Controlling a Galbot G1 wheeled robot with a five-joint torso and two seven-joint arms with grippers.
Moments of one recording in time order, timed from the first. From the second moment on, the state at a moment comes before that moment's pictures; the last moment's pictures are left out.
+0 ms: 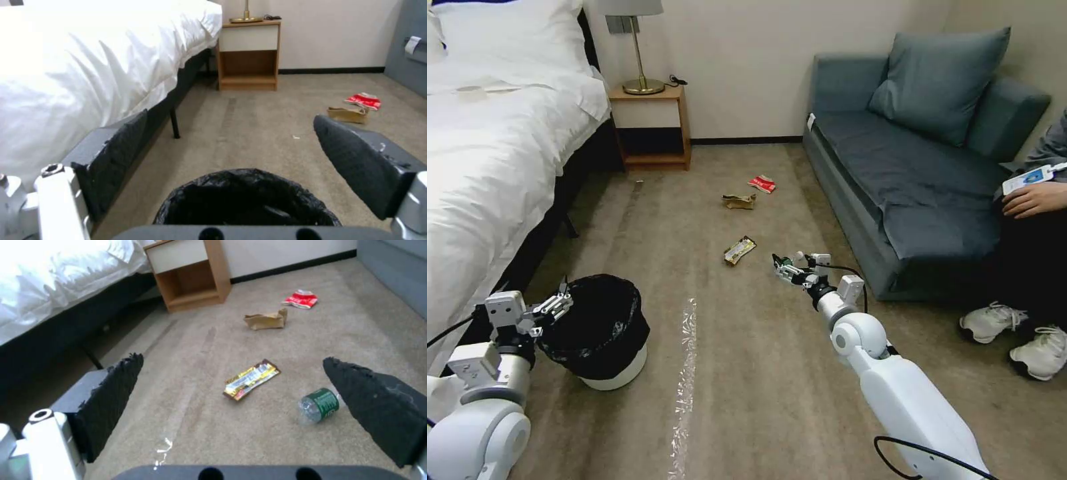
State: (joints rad) left arm 1.57 -1.08 -0.83 -2.14 -0.49 0.18 -0.25; right arm -0.86 1.20 0.11 1.56 0.71 -0.14 0.06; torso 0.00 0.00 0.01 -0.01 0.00
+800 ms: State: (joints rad) left arm 1.41 -1.11 -0.86 -1.87 -0.42 -0.09 -0.18; right arm -1.39 1.36 0.56 1.91 0.35 -0.02 0.12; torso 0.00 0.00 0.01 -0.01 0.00
